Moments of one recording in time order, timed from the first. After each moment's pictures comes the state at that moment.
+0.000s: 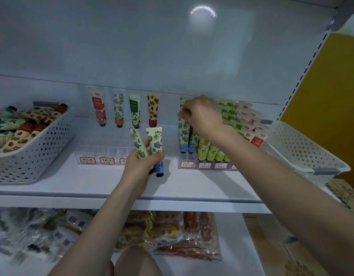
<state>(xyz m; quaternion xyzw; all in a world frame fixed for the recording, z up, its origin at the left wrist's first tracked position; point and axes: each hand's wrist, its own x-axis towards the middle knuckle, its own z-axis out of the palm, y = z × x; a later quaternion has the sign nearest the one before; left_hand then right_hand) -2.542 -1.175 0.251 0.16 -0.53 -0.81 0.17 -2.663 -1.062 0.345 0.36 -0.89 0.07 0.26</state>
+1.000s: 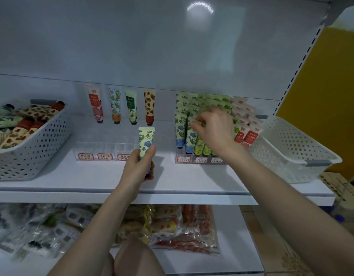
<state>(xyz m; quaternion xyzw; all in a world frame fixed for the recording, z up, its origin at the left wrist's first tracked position) -2.529 -1.171 0.241 0.21 -0.64 -0.72 0.15 -2.640 -1.022 0.316 0.26 -0.91 0.17 0.27</state>
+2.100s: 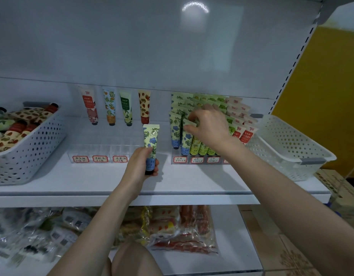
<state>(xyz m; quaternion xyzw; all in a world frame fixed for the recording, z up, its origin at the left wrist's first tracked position) -2.538 -1.161 0.250 0.21 -0.59 -0.77 0.12 -2.640 -1.022 0.330 0.27 -0.94 0.11 0.19</state>
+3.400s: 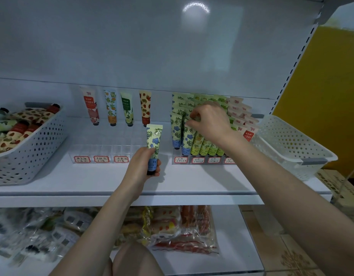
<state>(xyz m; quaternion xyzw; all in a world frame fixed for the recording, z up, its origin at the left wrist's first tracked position) -2.535 -1.158 0.254 0.20 -0.60 -0.76 0.12 -2.652 -1.024 0.333 0.29 -0.93 0.13 0.19</state>
